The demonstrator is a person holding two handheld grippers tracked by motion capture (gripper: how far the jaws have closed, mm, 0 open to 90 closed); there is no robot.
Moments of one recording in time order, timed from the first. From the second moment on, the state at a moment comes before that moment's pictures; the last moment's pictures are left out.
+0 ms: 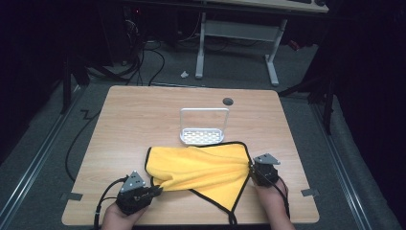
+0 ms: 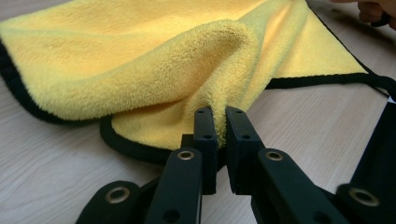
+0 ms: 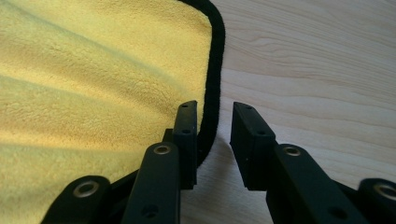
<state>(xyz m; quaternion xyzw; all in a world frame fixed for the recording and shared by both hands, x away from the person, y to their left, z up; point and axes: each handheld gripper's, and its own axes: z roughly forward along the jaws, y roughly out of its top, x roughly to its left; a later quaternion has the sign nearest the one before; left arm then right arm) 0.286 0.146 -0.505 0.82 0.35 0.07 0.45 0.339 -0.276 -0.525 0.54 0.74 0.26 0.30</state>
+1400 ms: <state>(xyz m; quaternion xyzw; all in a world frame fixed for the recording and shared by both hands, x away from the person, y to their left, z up) 0.333 0.107 -0.528 0.82 0.36 0.12 0.42 0.239 -0.277 -0.519 0.50 0.76 0.27 0.31</state>
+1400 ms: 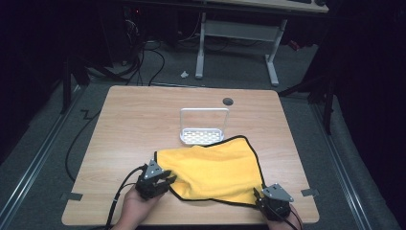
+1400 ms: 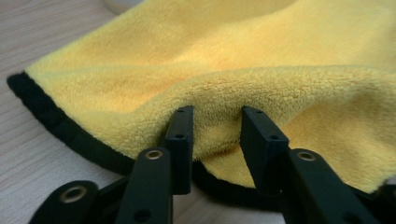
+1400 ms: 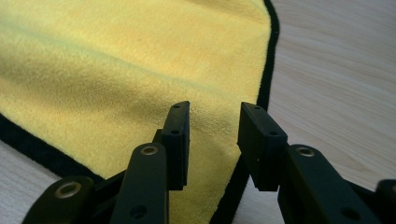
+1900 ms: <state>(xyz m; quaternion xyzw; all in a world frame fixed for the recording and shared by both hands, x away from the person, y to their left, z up) 0.284 0.124 -0.529 0.84 0.38 0.15 0.36 0.241 -0.279 -0.524 0.50 0.77 0.27 0.30</state>
